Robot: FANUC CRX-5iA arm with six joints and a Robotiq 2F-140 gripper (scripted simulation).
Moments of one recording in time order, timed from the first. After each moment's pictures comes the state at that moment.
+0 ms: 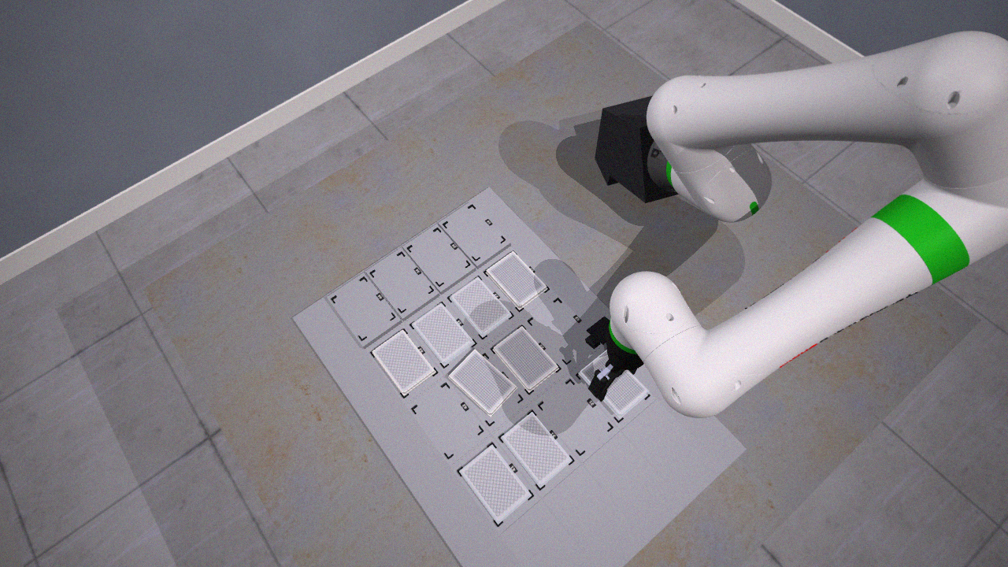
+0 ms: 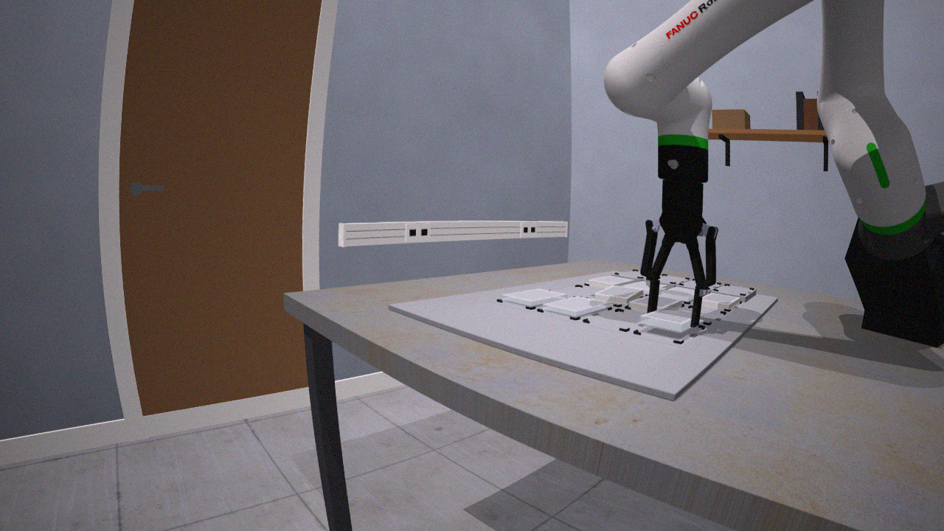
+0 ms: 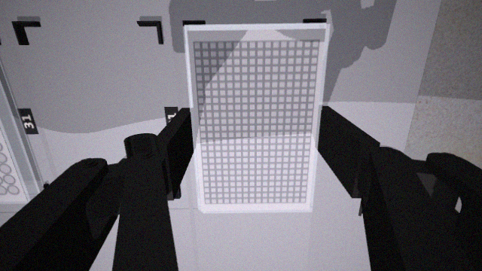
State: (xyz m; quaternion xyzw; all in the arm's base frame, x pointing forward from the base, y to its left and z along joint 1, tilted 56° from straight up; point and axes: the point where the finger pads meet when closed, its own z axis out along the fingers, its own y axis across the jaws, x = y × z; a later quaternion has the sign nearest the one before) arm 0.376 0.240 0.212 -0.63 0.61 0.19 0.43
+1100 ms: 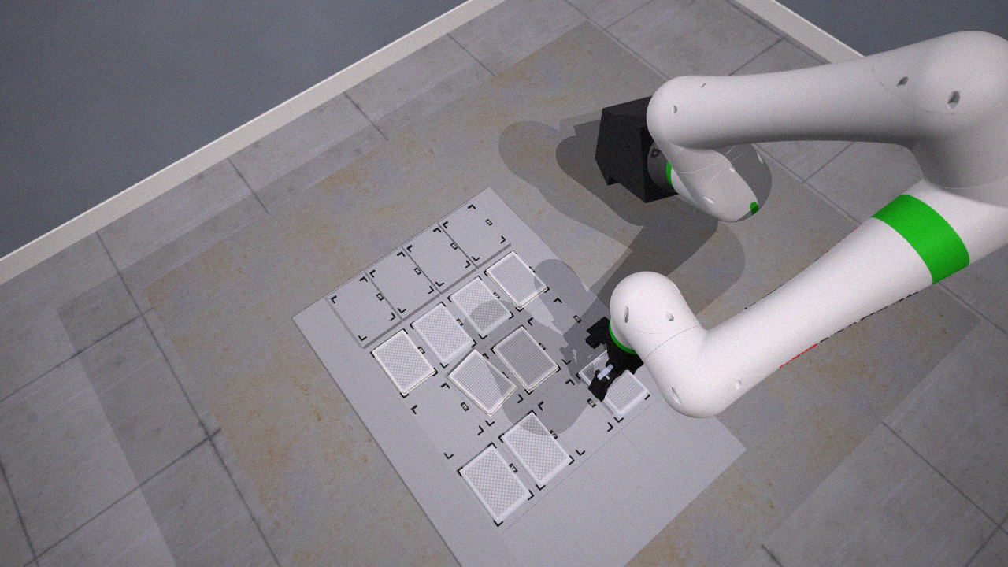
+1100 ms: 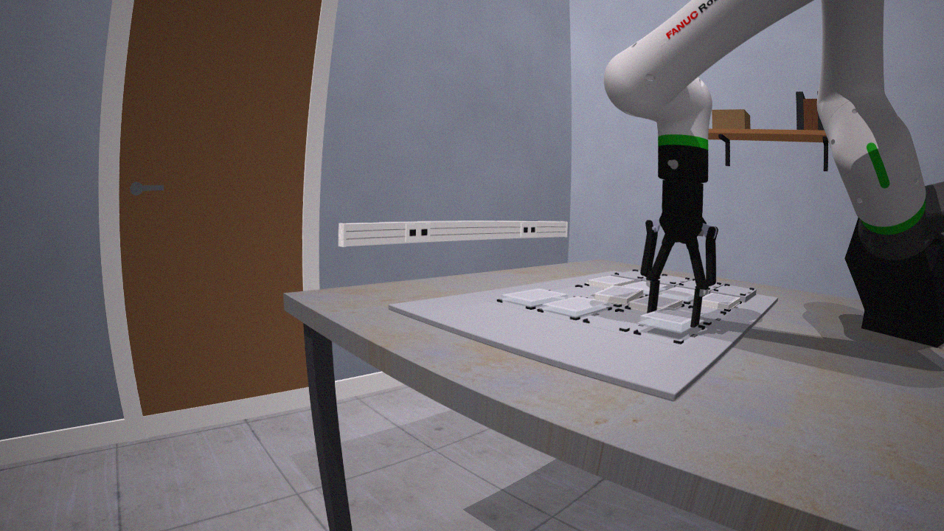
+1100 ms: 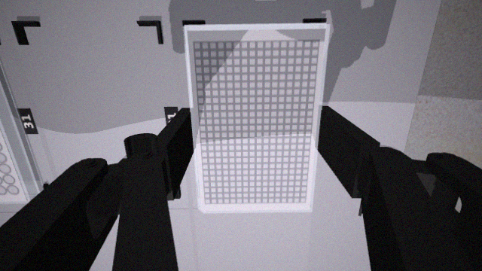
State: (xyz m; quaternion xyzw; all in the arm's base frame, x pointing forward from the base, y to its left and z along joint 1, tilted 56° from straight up) arm 0.376 0.240 0.212 -0.63 0.61 0.19 0.43
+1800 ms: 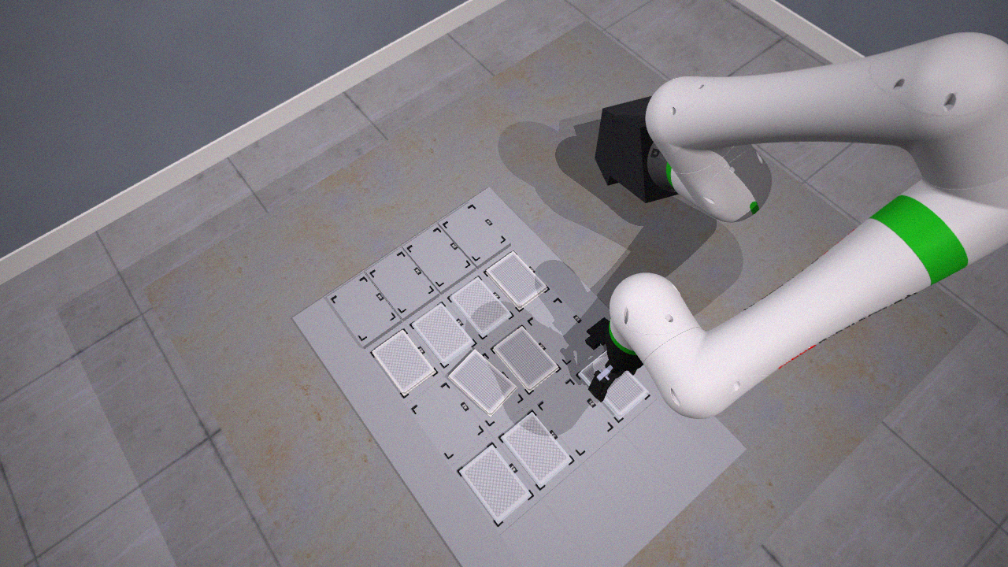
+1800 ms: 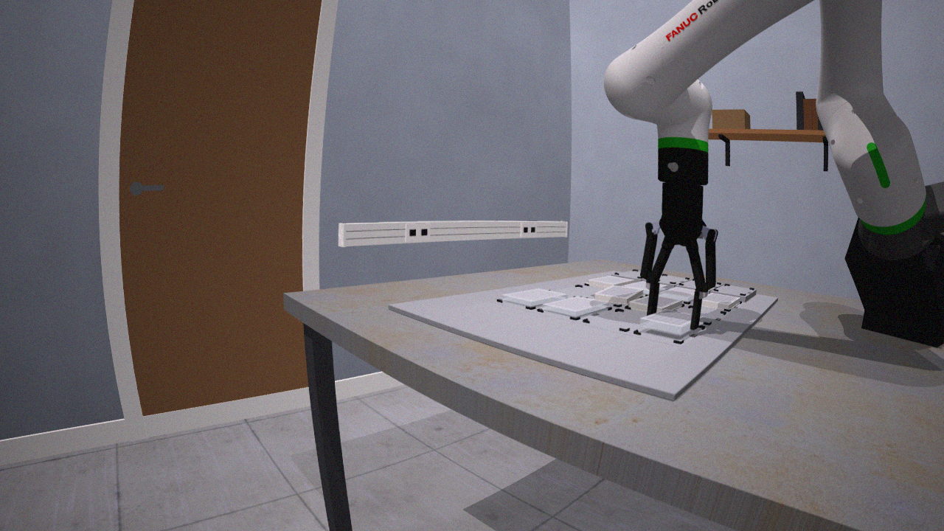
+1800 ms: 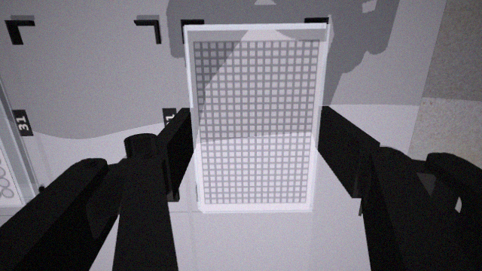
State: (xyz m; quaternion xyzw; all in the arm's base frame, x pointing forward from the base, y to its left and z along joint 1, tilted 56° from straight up) arm 0.377 0.244 0.210 -0.63 0.61 0.19 0.43
